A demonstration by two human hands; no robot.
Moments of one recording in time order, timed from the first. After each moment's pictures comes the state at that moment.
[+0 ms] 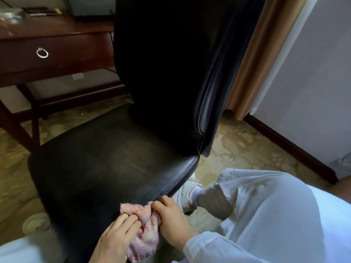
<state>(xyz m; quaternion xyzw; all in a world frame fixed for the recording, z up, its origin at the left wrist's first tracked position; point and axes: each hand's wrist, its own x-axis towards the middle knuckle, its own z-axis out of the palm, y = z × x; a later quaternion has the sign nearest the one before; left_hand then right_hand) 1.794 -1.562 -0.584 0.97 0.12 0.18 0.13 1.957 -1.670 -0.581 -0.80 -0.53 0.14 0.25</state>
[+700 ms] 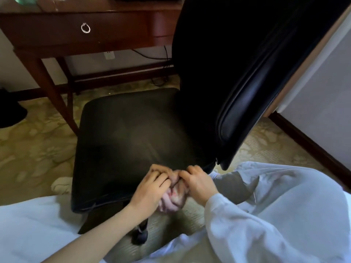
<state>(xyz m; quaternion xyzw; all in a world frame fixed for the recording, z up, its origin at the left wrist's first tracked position) 1.831 -1.565 -0.583 0.98 0.11 0.16 0.07 1.998 -1.674 -0.571 -0.76 -0.64 0.01 0.11</state>
